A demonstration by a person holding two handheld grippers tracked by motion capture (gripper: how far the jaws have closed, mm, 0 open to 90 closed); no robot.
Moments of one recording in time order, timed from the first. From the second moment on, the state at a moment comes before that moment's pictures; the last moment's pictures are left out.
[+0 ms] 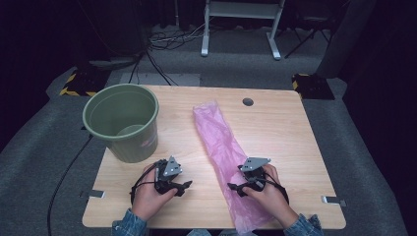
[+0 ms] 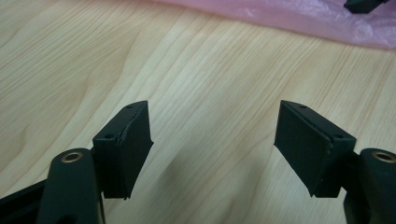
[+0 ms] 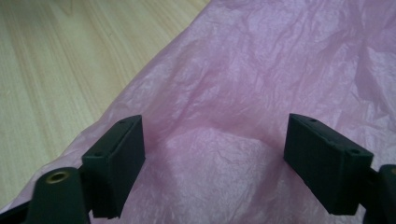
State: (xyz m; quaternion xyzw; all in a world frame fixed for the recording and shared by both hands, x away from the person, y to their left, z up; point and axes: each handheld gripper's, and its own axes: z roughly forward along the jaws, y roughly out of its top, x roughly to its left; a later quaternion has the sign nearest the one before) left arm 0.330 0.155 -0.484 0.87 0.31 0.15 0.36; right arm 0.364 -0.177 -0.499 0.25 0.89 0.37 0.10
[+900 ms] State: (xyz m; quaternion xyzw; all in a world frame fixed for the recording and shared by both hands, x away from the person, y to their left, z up) left arm 0.314 0.203 -0.486 0.84 0.35 0.16 0.37; right arm 0.412 -0.342 -0.498 0.30 0.87 0.36 0.13
